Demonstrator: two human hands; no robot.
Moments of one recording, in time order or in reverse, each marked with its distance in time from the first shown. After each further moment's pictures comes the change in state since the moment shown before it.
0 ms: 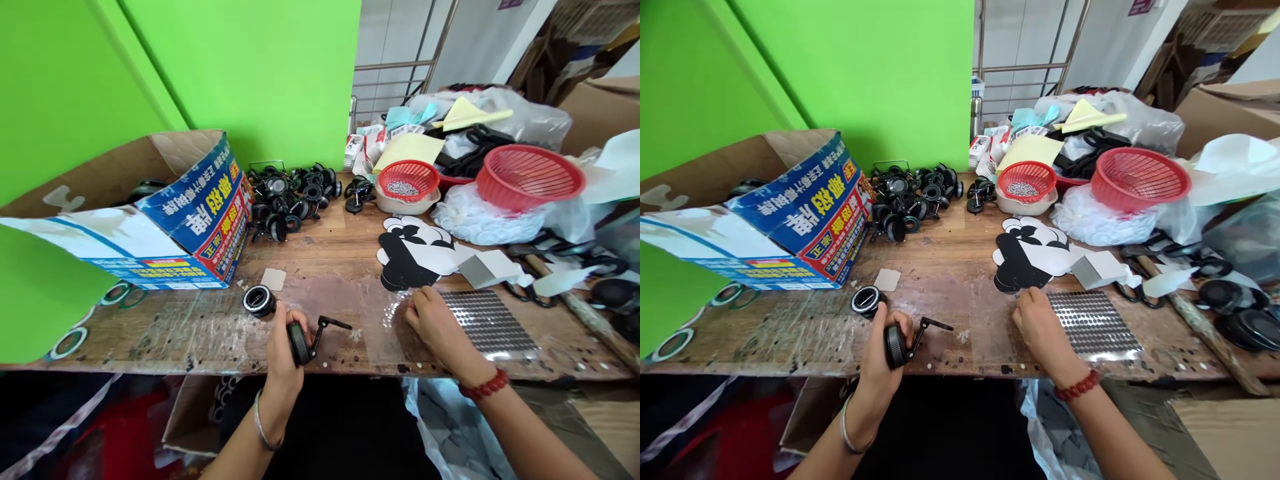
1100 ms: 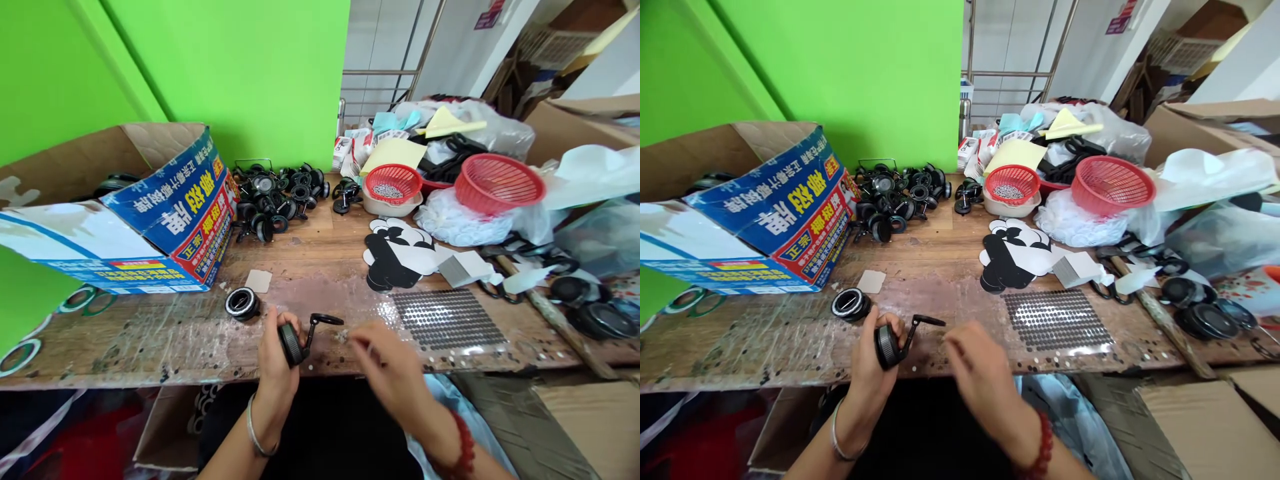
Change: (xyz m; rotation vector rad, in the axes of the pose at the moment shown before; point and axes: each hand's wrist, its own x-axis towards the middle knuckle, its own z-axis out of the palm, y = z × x) left_hand 0.002 -0.009 0.011 -0.166 0.077 -0.075; right_hand -0.029 -0.103 -0.019 0.455 0.065 -0.118
